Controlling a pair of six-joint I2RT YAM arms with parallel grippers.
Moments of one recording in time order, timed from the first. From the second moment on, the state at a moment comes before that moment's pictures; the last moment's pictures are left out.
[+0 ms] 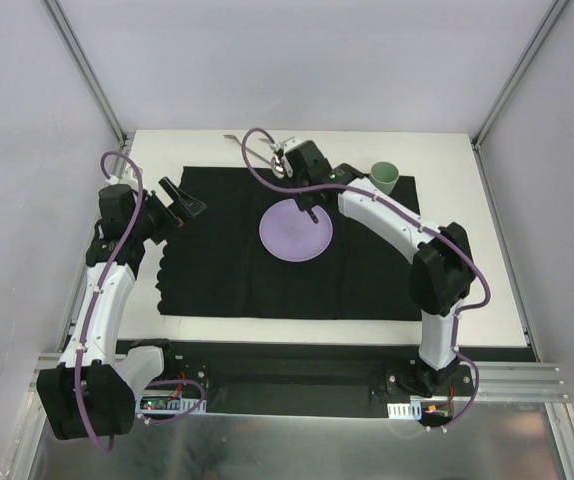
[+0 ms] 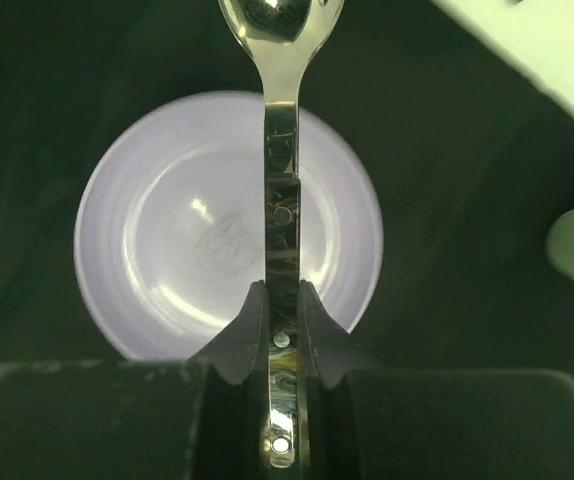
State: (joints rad) left arm 0.10 1.01 0.82 -0.35 0.41 -0.65; right arm 0.74 1.91 1.69 -0.66 0.21 0.04
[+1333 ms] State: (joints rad) left arm 0.19 1.04 0.82 -0.35 0.46 -0.62; right arm 0.37 2.31 2.15 -0.62 -0.24 0.18
